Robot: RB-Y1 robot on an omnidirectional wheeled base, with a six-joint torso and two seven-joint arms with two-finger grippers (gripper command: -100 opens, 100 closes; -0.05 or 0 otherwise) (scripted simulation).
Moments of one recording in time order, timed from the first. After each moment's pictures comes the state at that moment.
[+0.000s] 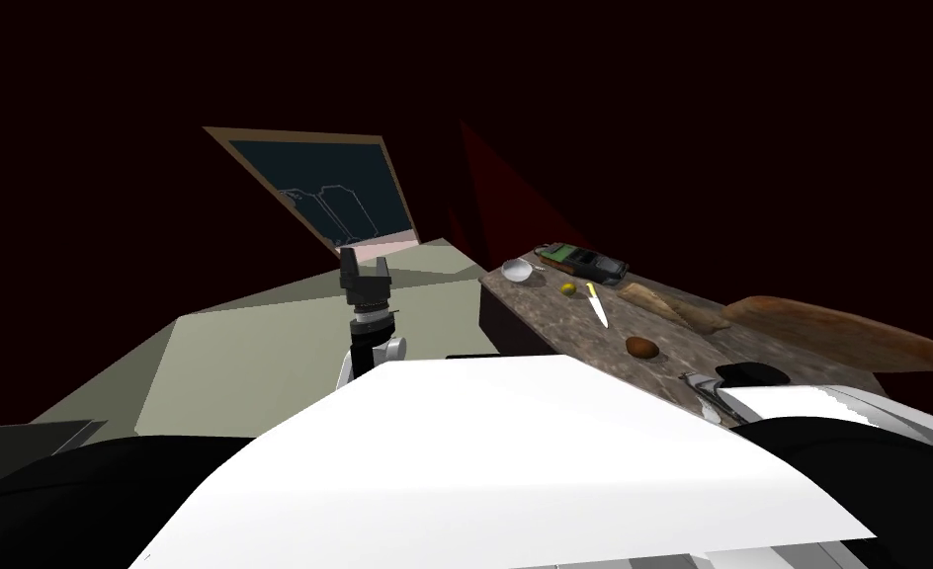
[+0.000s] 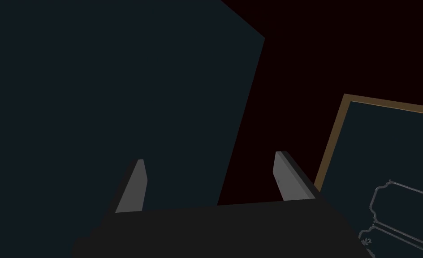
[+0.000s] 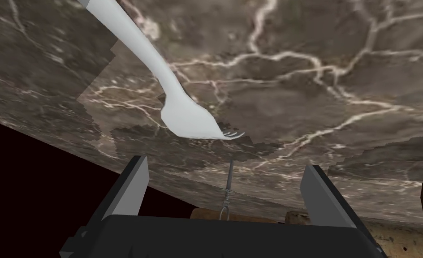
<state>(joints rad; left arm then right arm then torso) 0.46 0.04 0.01 -2.31 -0.10 -0.53 0.14 0.92 -1.10 -0.31 -1.66 -0.53 0.91 0.22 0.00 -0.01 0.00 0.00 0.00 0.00</state>
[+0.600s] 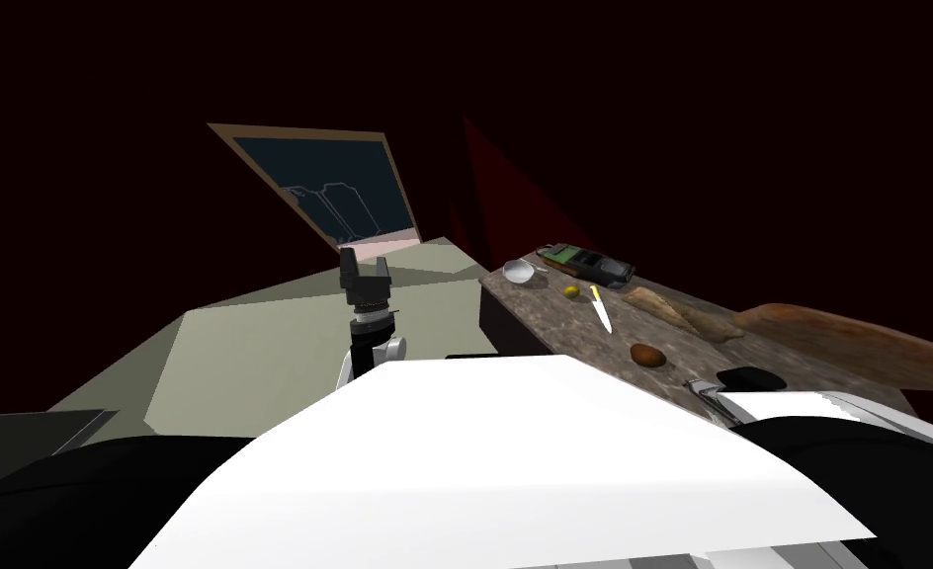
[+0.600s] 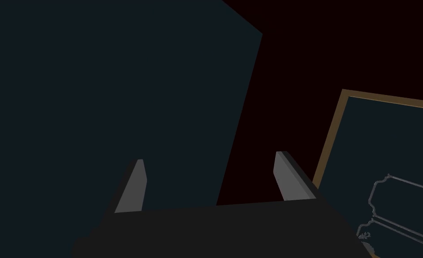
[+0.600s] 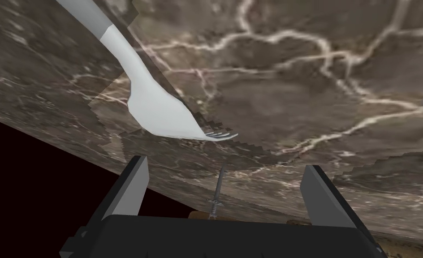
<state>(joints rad) 0.46 0.04 0.01 -2.31 -0.10 -0.53 0.14 0.90 -1.09 -0.28 -1.60 -0.52 0.90 0.23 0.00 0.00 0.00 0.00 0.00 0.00</state>
